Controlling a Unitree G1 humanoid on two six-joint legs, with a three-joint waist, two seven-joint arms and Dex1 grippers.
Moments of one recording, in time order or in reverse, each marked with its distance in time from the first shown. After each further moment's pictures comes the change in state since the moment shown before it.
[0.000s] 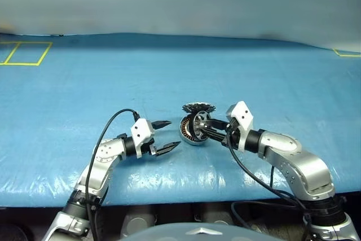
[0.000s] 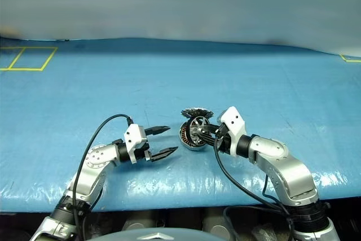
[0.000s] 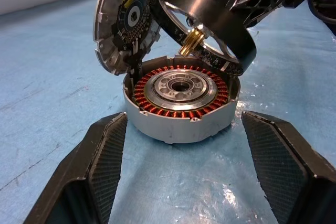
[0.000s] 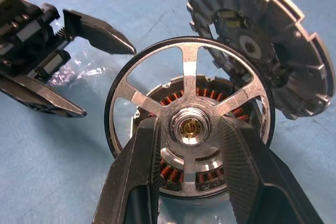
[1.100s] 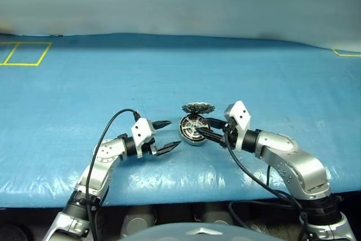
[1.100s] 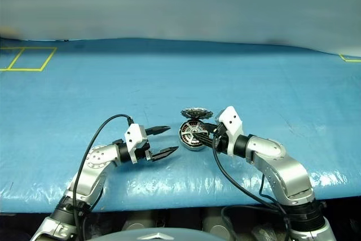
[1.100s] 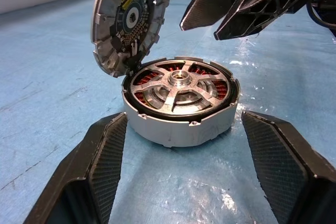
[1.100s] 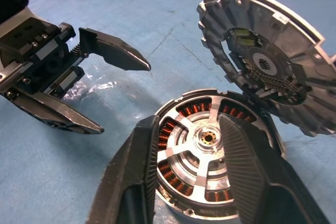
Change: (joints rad) left arm 0.003 -0.001 -0.003 -0.003 -0.001 0.019 0.019; right arm -0.002 0.053 0.032 0.004 0.011 -0.027 -0.009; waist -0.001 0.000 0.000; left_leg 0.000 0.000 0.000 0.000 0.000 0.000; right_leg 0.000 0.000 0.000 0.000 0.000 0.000
